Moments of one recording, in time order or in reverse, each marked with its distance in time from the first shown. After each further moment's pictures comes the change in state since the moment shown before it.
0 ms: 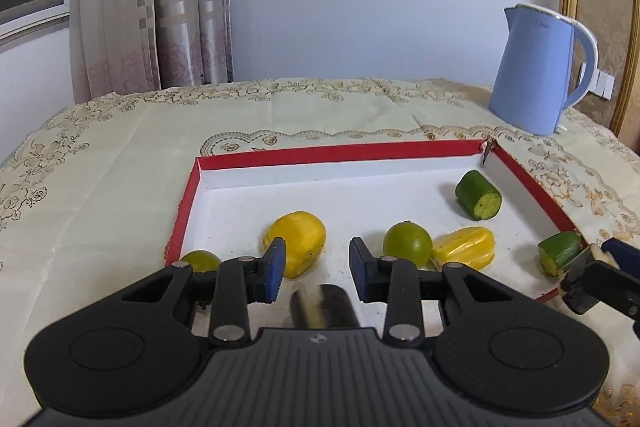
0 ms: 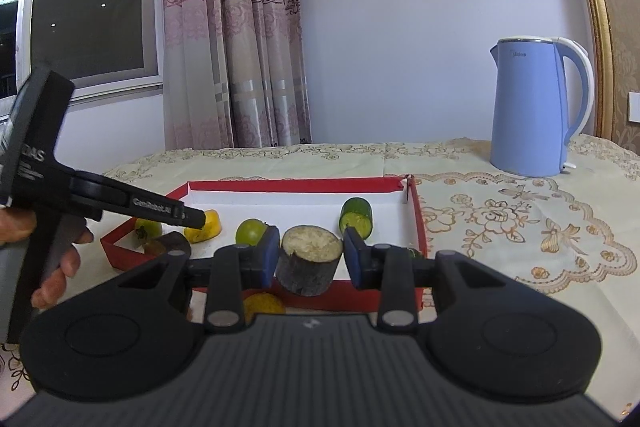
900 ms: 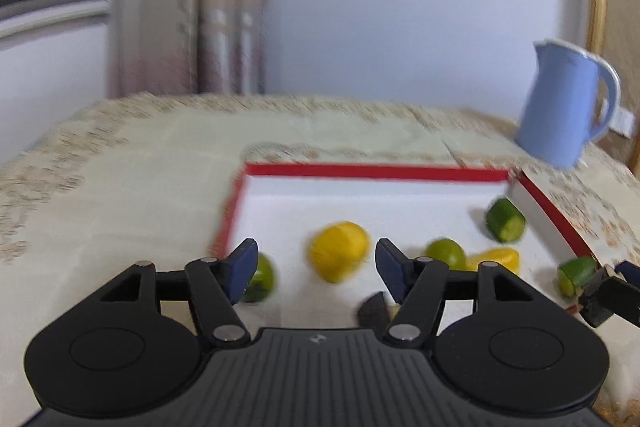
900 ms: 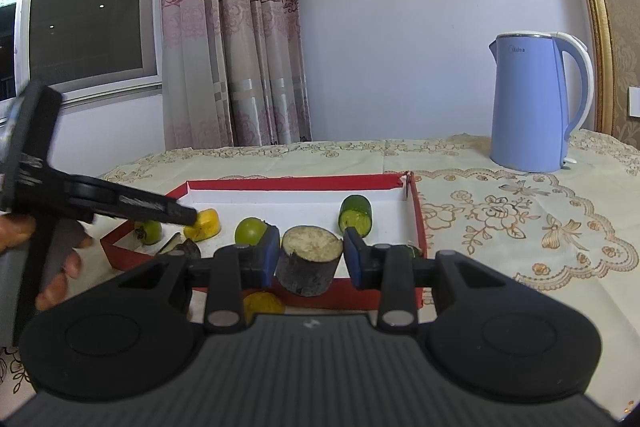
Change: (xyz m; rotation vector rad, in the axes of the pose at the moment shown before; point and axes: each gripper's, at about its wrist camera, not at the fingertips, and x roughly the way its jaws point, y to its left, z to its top) left arm -0.022 0.028 -0.012 -0.098 -0.100 0.077; right arm 0.003 -0.001 0.001 0.012 0.008 0.000
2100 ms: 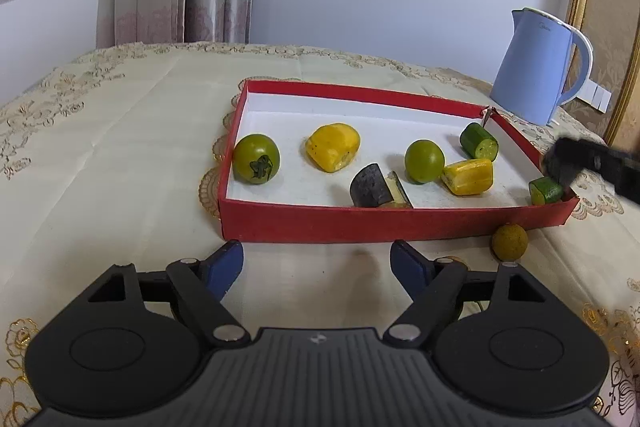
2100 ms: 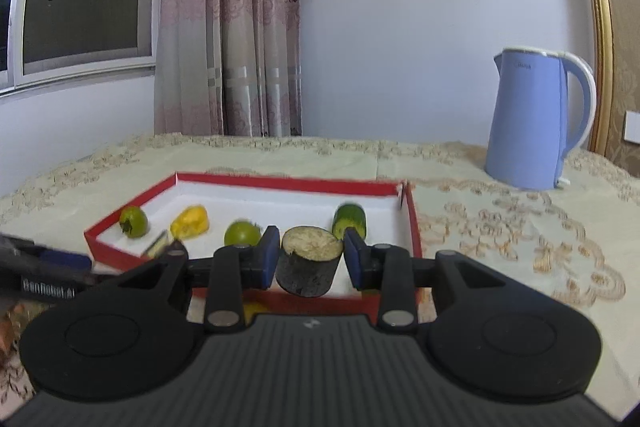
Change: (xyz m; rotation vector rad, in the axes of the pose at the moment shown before) left arm -0.024 0.014 -0.050 -0.020 0.133 -0.106; right arm 0.012 0.010 0.019 -0.076 0.026 -0.043
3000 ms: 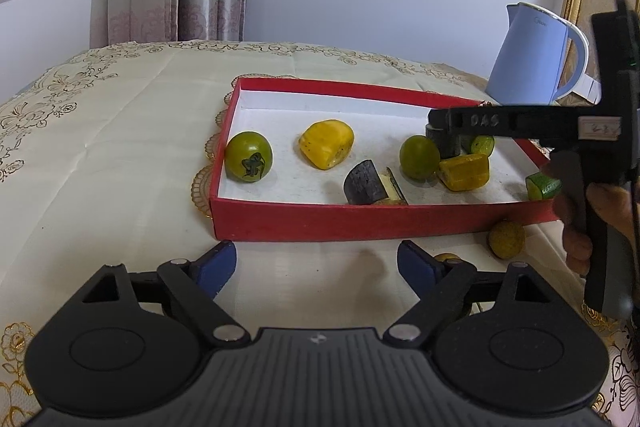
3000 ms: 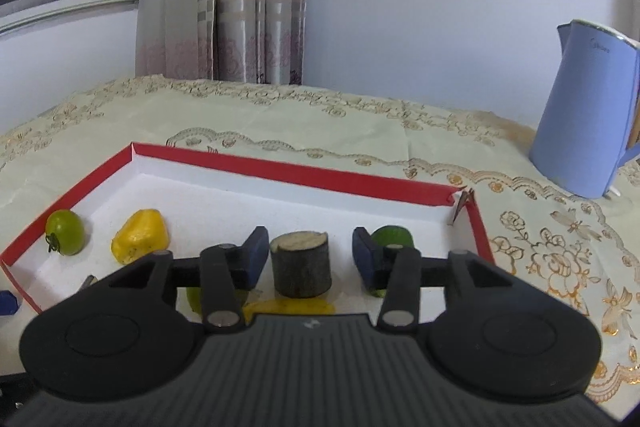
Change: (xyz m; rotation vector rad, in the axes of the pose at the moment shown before) left arm 0.003 -0.003 0.000 0.018 0.006 -0.007; right arm 0.135 0.024 0.028 -0.054 0.197 -0.031
